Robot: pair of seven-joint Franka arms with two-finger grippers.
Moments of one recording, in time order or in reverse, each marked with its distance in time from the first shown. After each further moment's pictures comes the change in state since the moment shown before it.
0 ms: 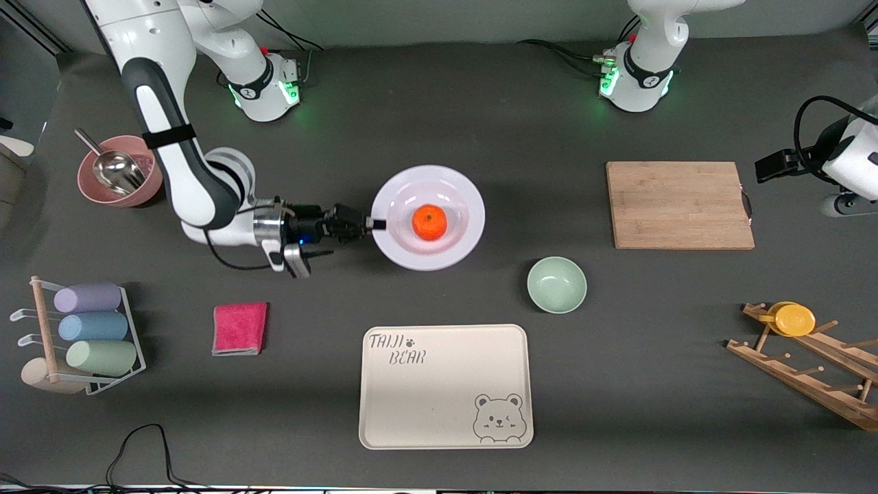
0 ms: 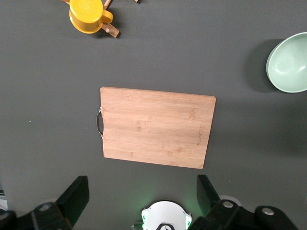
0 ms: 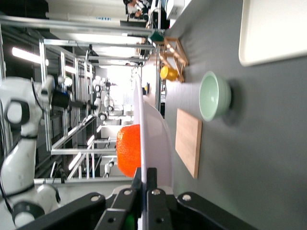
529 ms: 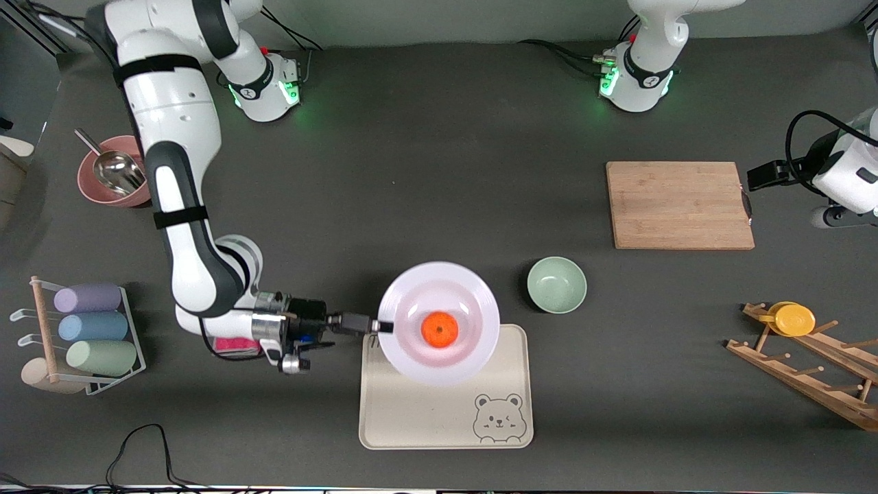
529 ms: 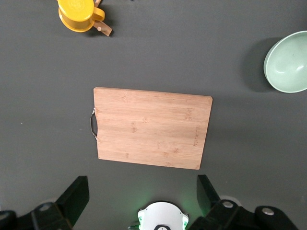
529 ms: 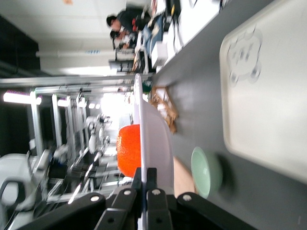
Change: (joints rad) left arm 0.000 0.029 0.001 0.000 -0.019 0.008 0.003; right arm -0.005 0.482 -0.060 0.727 -0.005 0.088 0.342
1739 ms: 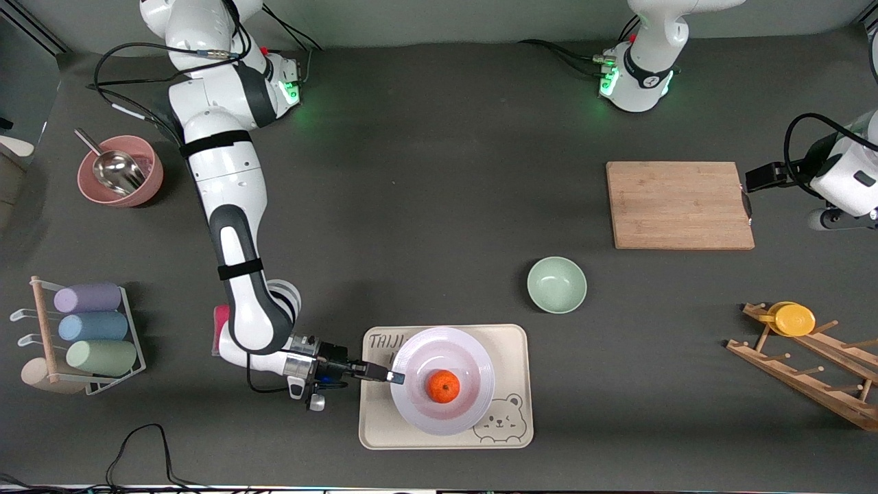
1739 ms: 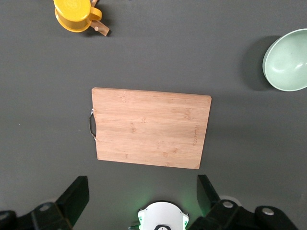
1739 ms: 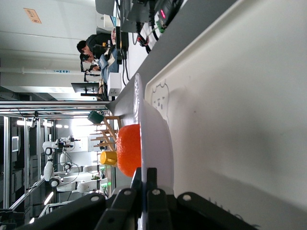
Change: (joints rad) left arm 0.001 0.007 0.002 0.001 -0.005 0.001 0.013; right arm 0.001 0.364 -0.001 0.331 -0.005 0.152 -0.046
